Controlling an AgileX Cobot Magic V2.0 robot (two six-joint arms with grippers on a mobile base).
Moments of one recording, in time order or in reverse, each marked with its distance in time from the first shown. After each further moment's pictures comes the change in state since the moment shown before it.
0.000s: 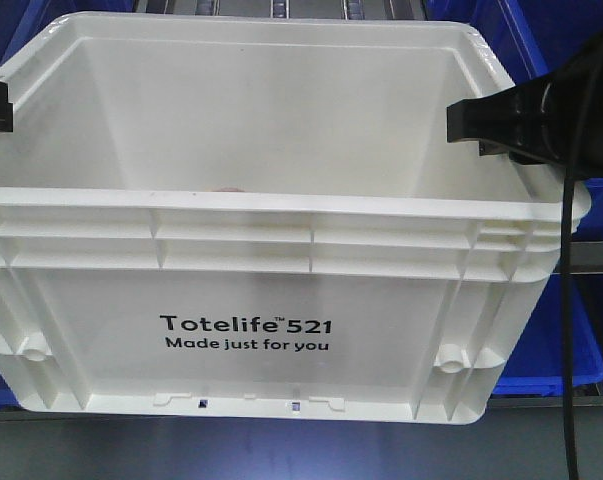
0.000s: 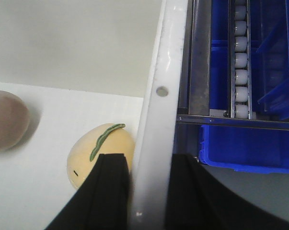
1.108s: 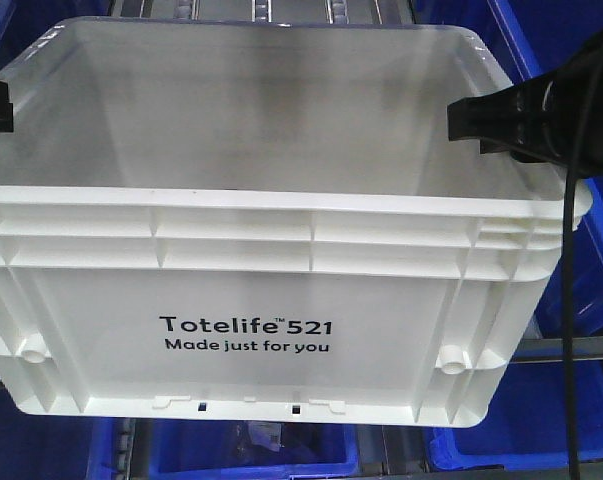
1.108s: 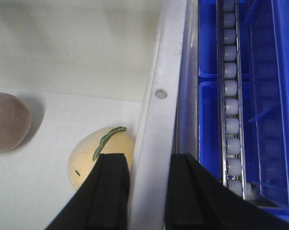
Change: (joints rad) left arm 0.000 0.001 0.000 0.000 0.000 -0.003; right arm 0.000 -0.002 0.000 -0.004 -0.005 0.000
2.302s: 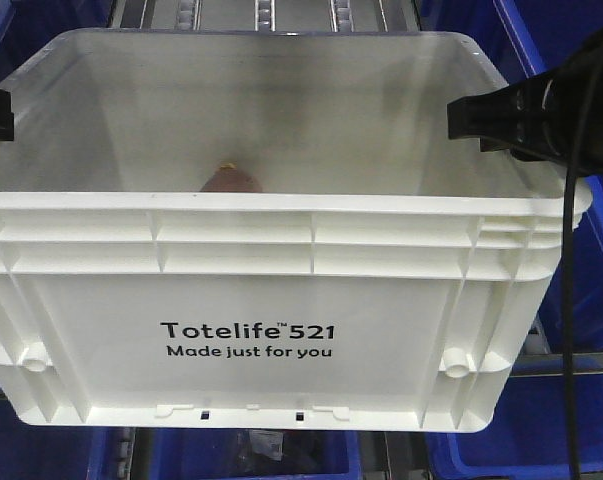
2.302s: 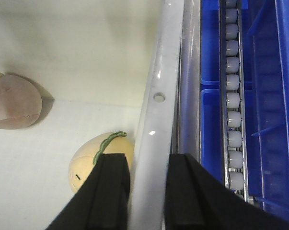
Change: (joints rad) left arm 0.000 0.001 0.002 0.001 0.020 0.000; right arm 0.000 0.000 0.000 -0.004 -0.002 0.000
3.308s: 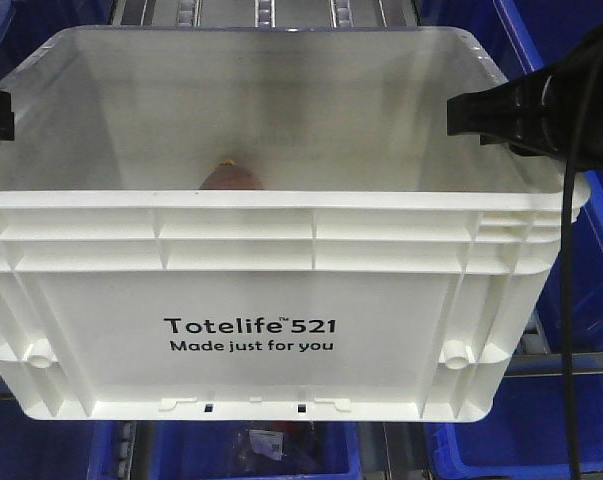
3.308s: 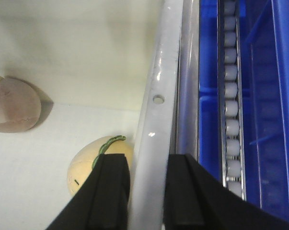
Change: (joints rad) left arm 0.000 0.000 0.001 0.001 -0.009 0.018; right arm 0.000 -0.003 0.024 -0.037 -0.055 0.003
